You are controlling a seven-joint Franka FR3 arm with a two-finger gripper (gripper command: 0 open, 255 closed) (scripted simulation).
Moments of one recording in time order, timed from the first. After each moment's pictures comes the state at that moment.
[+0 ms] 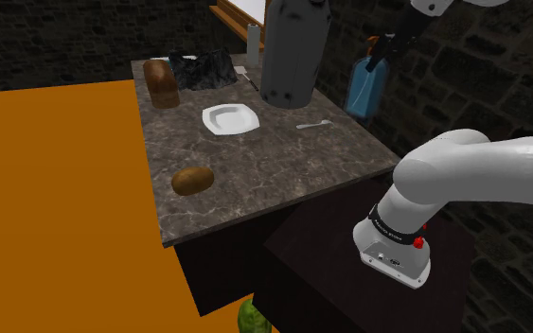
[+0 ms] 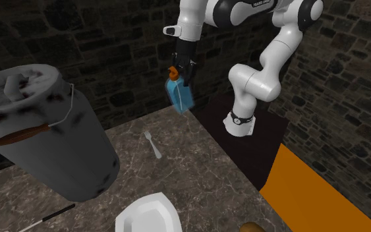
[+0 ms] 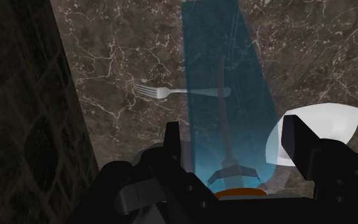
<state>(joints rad) -0.28 -0.95 -0.41 -2.56 -0.20 1.89 -0.20</state>
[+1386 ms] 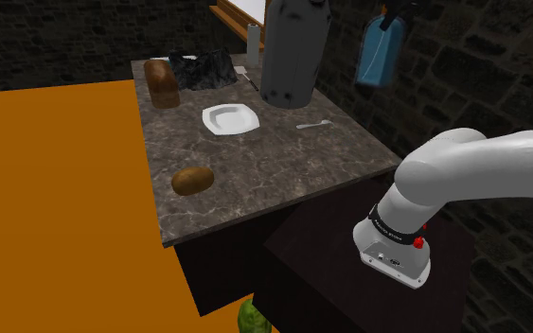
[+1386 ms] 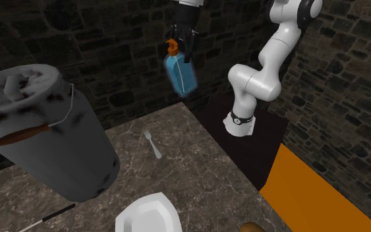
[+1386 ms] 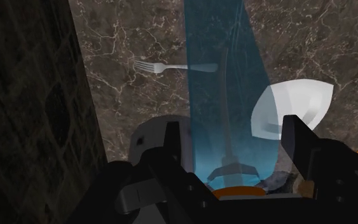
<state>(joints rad) -0.23 -0.88 -0.34 -2.25 -0.14 1.66 -0.17</state>
